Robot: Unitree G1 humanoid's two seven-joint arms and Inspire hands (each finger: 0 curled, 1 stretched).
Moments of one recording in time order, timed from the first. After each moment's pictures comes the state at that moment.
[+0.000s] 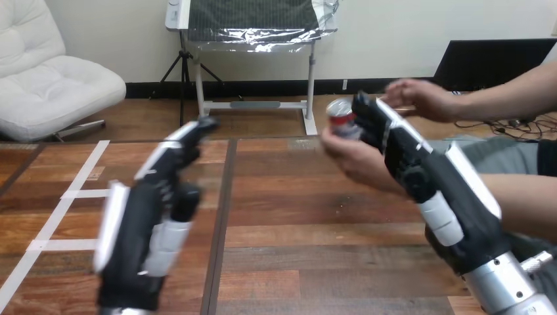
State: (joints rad) left arm 0.34 0.11 -0.08 -0.25 0.05 -0.50 0.00; right arm 0.14 -0.33 0.02 -0.21 0.17 -0.36 0.34
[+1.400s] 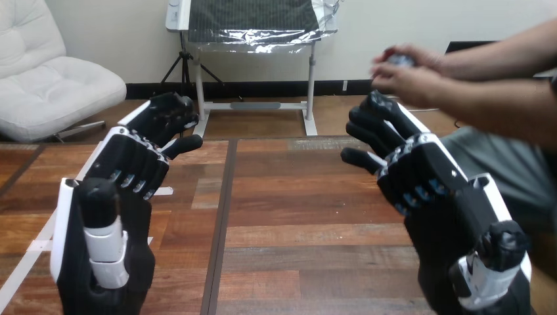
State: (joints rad) left arm 0.41 0.10 -0.07 -0.37 -0.27 -0.59 -0.15; right arm 0.49 -0.19 0.14 -0.56 0.28 -0.42 0.31
